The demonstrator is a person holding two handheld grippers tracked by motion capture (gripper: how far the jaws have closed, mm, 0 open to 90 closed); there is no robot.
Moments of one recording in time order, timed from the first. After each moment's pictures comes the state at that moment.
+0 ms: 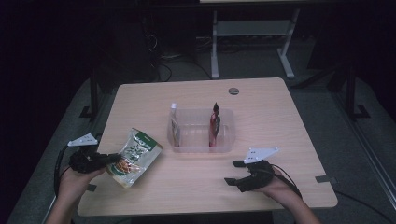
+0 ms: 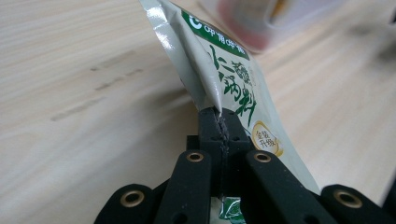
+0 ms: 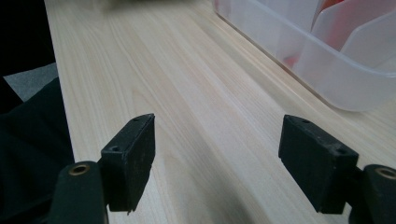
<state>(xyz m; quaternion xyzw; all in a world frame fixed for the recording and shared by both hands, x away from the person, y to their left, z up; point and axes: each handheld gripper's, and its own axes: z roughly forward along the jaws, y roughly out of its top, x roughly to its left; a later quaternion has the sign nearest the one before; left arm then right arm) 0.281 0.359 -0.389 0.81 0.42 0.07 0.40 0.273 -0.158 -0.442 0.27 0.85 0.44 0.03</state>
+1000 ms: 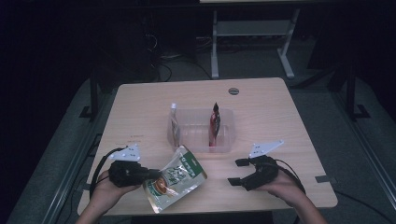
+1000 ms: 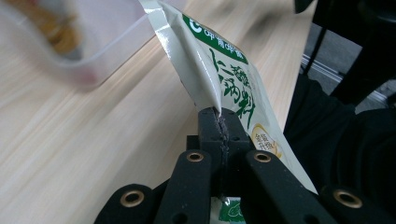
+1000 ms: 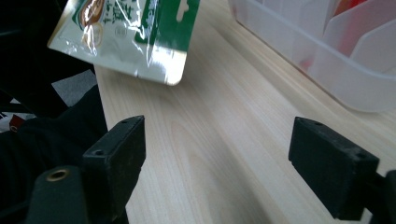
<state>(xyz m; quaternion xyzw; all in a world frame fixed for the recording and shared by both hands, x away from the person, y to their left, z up) 0.264 0.238 -0.382 0.88 0.23 0.00 0.42 0.280 -0.169 -0.425 0.27 0.85 0.45 -0.03</state>
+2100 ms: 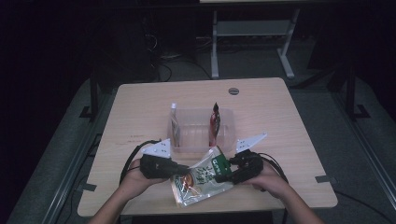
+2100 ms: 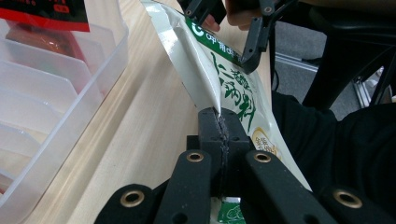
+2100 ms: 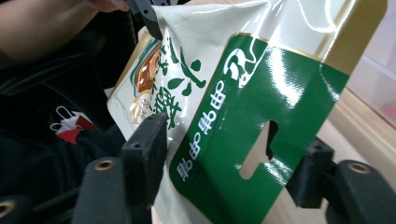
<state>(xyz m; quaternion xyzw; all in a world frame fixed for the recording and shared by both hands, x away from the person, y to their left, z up) 0.285 0.177 -0.383 0.89 0.12 -0.02 0.45 0.302 -0.135 -0.429 0.21 0.84 0.49 -0.12</state>
